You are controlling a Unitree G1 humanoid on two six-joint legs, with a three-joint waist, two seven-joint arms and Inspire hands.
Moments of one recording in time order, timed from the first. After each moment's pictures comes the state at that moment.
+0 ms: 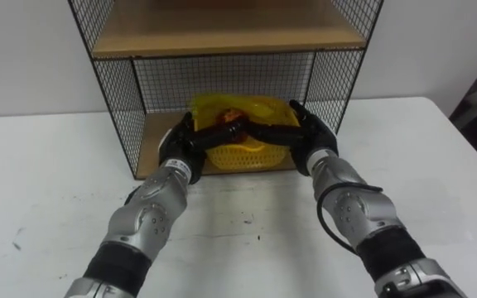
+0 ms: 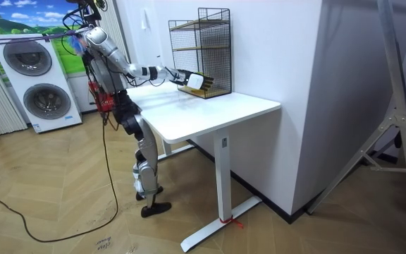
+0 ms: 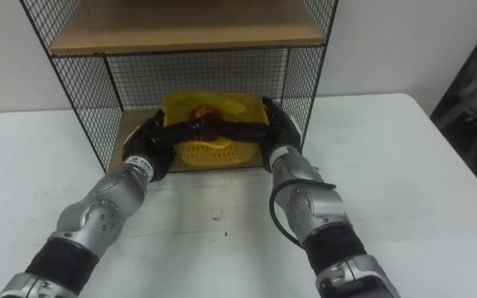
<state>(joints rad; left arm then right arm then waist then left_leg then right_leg) -0.41 0.05 -0.16 0.55 -0.68 0.20 0.23 -0.48 -0.12 0.20 0.62 0.63 0.20 -0.22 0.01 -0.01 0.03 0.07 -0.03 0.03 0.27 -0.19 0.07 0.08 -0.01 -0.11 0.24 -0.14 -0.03</state>
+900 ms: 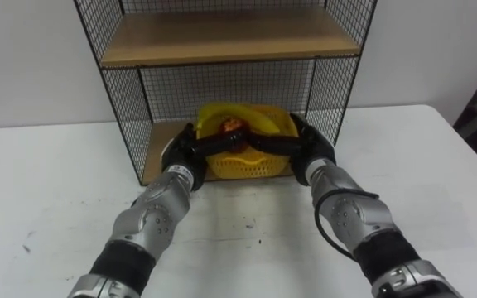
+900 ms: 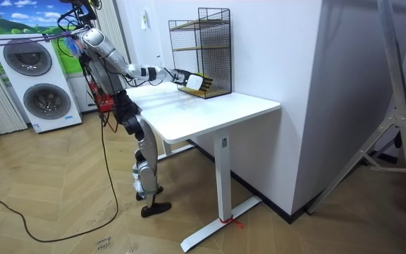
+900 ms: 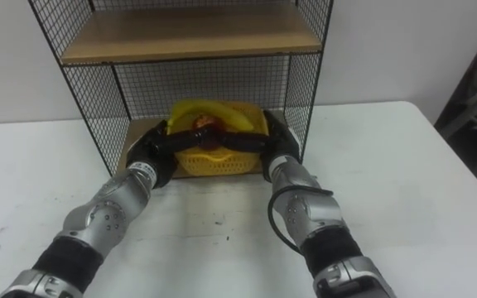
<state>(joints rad) -0.43 0.05 -0.15 0.62 -0.71 0.19 0.23 -0.48 -0.11 0.19 0.69 0.60 0.18 -0.21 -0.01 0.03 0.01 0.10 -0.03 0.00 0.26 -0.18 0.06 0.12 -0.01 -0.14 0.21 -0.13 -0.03</state>
